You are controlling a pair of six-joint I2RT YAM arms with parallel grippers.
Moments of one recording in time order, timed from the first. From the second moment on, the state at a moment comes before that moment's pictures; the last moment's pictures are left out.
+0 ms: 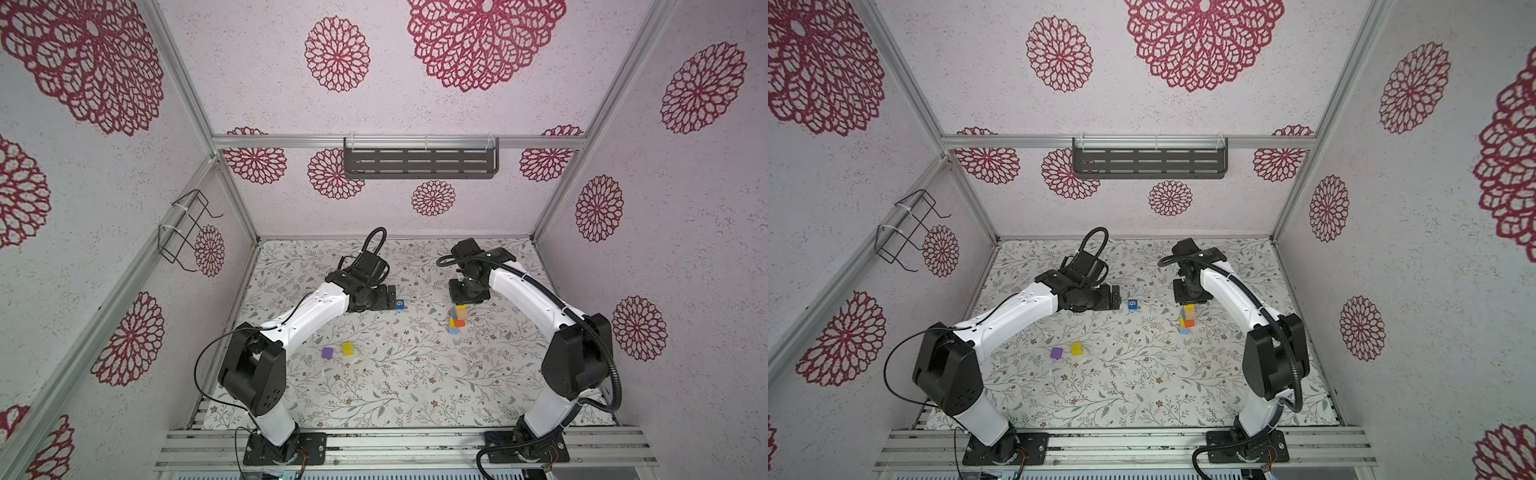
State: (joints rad) left arm -0.59 1.70 1.38 -0.72 -0.04 -0.57; right arm 0.43 1.73 1.55 -1.10 0.11 0.30
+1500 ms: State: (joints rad) left arm -0.41 1.36 1.27 -0.81 -0.06 -0.55; right arm 0.60 1.74 1.77 -1.18 0.15 0.29
